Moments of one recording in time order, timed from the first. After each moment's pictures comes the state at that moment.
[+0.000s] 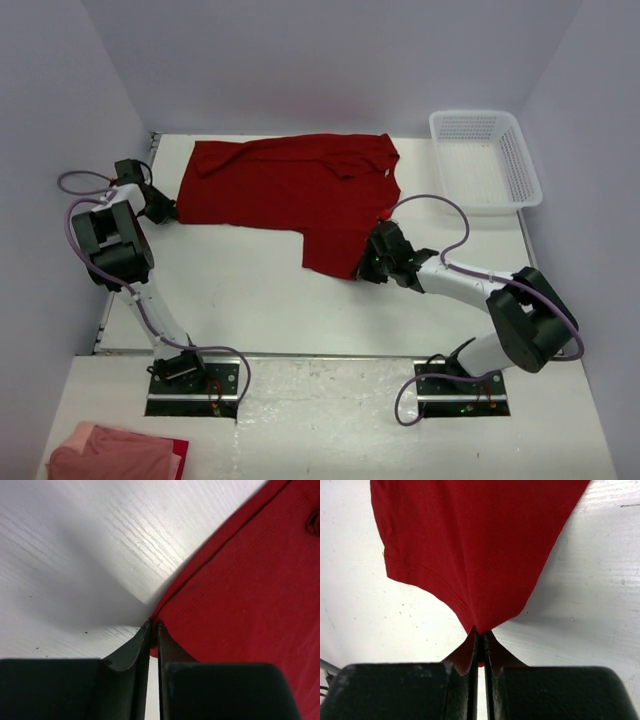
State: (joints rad) left arm 0.38 2.05 1.41 -0.43 0.13 -0.58; right arm 0.64 1.46 0.70 -0.12 -0.01 0.88
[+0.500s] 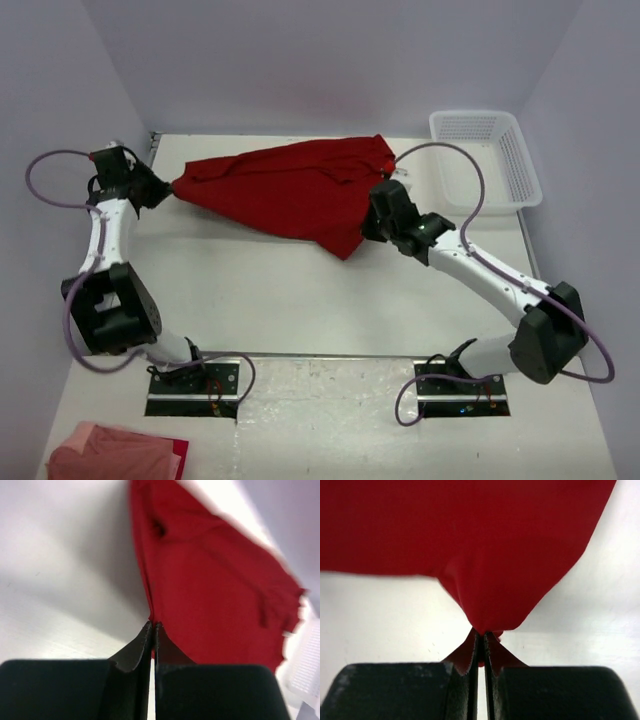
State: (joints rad) left arm 0.36 1.62 1.23 -0.42 0.23 -0.58; right arm 0.65 1.40 1.02 -0.42 0.22 0.74
